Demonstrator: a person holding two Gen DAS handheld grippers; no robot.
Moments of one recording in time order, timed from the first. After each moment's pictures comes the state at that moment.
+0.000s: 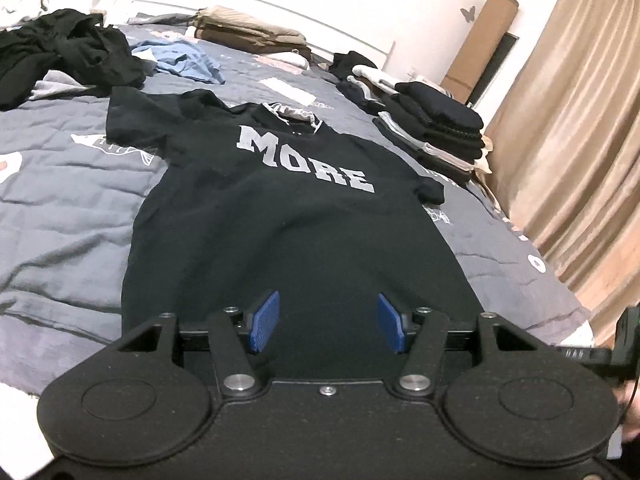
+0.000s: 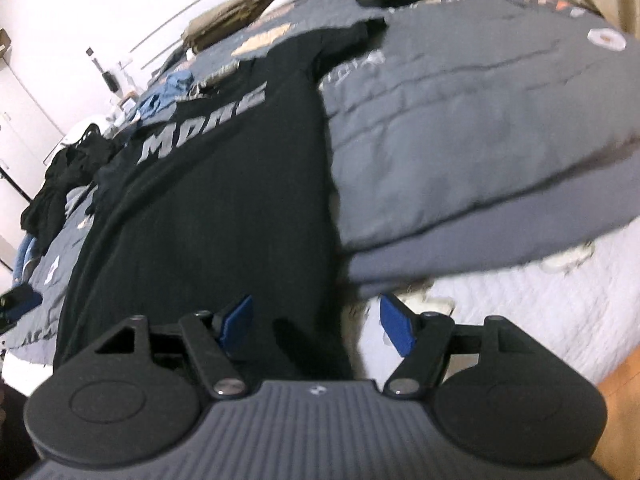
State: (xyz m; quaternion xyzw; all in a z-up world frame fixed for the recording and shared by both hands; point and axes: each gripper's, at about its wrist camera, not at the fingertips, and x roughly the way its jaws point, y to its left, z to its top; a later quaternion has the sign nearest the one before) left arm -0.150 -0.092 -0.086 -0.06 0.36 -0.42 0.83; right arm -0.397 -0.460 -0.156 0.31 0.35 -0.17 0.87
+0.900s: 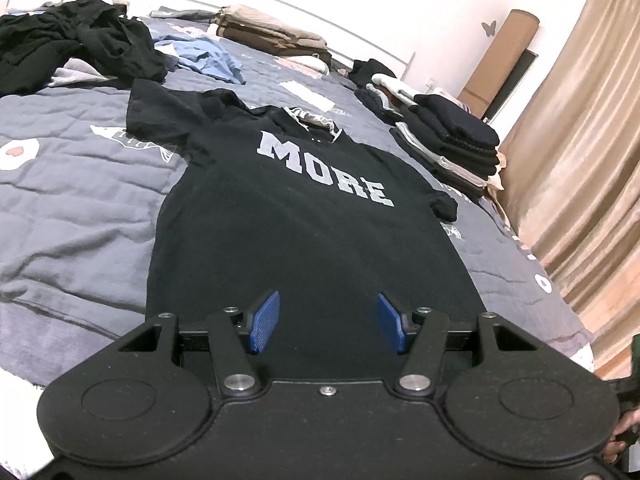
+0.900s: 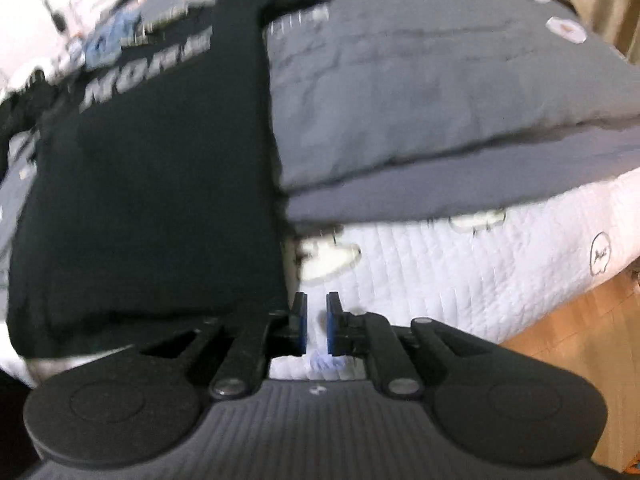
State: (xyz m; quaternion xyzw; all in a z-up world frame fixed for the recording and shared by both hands) left arm -0.140 -0.081 -0.084 -0.08 0.37 -0.39 0.84; right arm -0.416 -0.464 -0.133 0.27 0.45 -0.24 0.82
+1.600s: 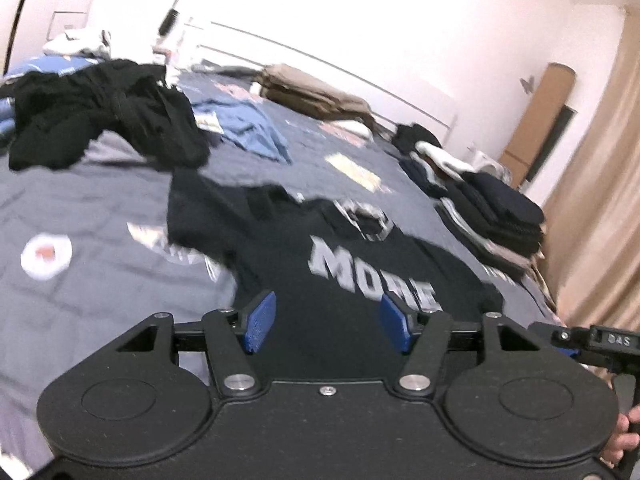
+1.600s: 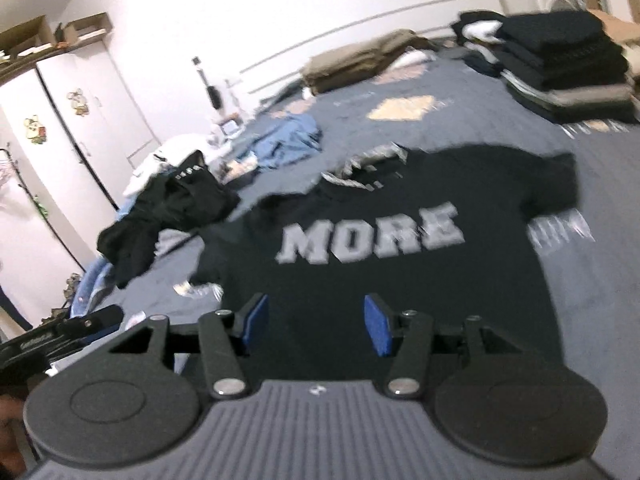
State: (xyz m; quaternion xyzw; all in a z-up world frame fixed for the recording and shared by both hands) left arm -0.045 -0.084 -0.028 -0.11 0.30 -0.32 0.89; right arm -0.217 -0.420 -0.025 0.23 0.27 -0.06 0.93
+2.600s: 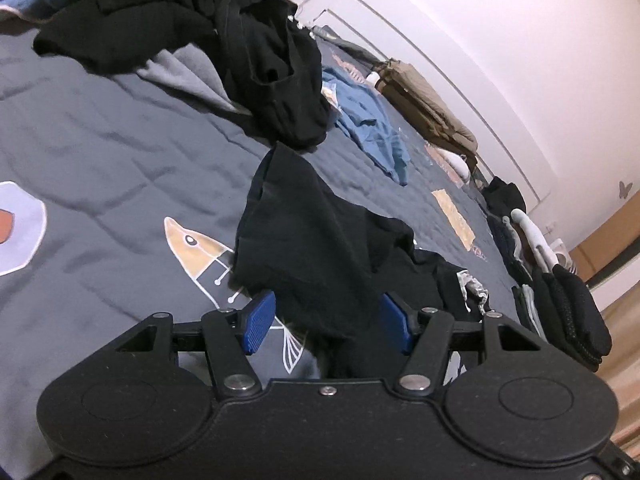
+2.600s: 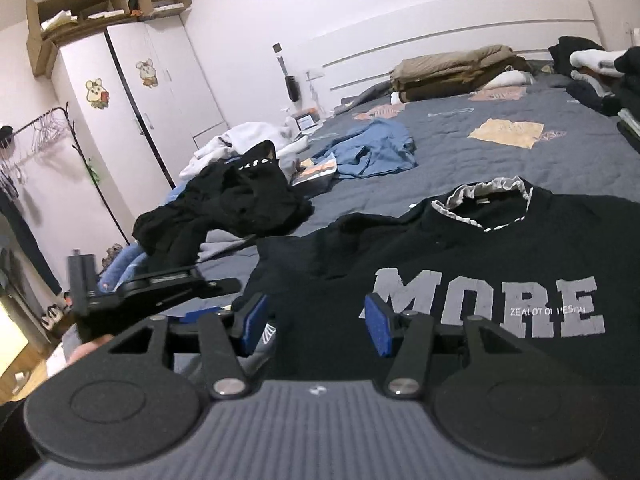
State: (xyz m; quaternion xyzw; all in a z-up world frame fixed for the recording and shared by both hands) left arm 0.130 -0.081 -0.115 -0.27 0.38 -0.21 0.86; right arm -0.090 -0.381 -0.044 0.18 0.25 0.05 0.95
